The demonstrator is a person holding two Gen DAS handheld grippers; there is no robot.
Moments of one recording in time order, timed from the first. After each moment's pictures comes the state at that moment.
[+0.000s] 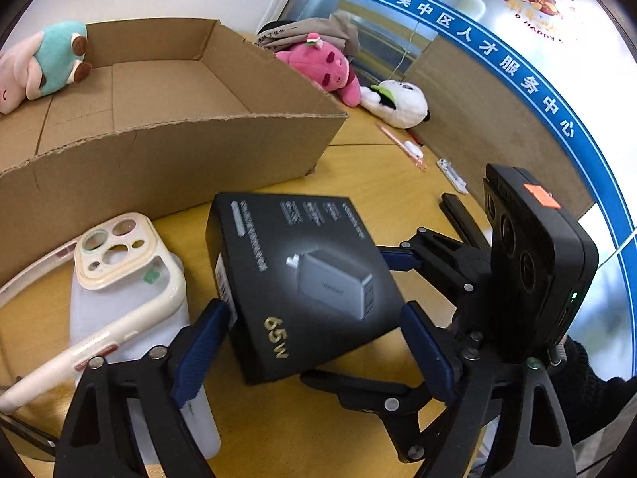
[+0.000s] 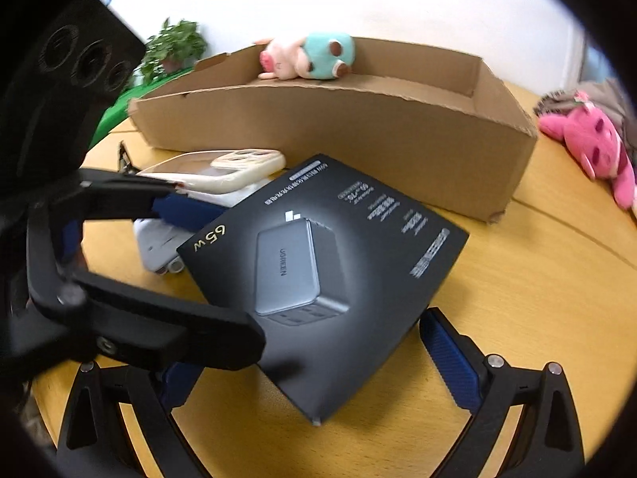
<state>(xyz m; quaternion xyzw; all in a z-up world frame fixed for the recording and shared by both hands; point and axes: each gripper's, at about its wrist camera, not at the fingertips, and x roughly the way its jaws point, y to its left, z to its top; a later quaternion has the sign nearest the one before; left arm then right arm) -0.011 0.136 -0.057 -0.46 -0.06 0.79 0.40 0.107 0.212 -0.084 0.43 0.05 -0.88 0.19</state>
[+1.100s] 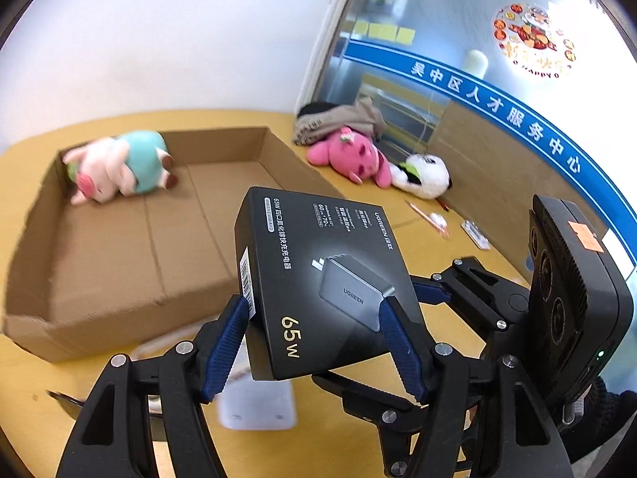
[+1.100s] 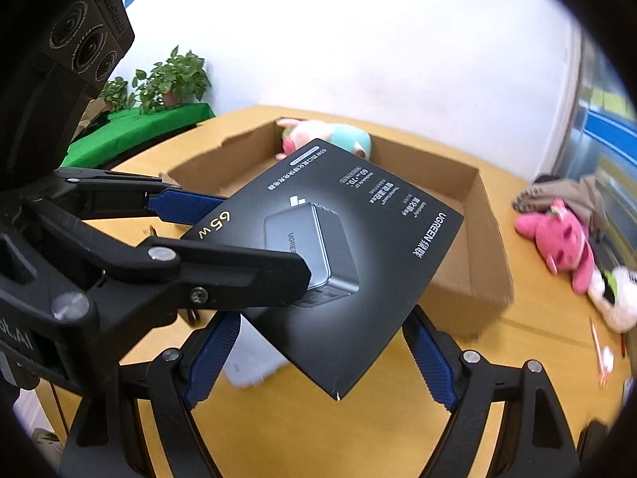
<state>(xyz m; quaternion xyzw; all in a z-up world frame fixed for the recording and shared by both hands) 0.004 0.051 0.051 -0.35 -0.04 0.88 0.32 0.123 0.129 0.017 0.32 0.11 -0.93 0.16</state>
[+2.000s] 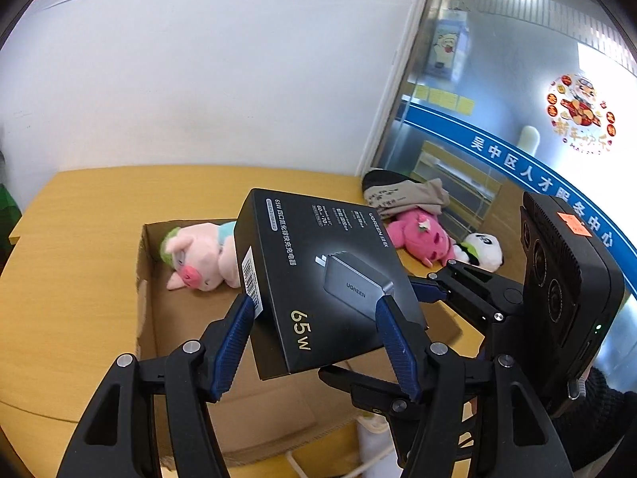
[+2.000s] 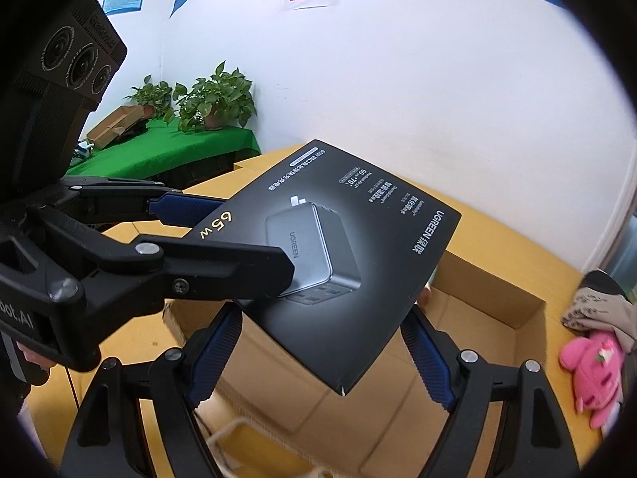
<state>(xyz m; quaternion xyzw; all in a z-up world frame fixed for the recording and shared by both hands) -0.107 -0.070 0.110 -0.30 -0.08 0.92 0.25 -0.007 0.035 0.086 0.28 0.15 -0.91 0.25</state>
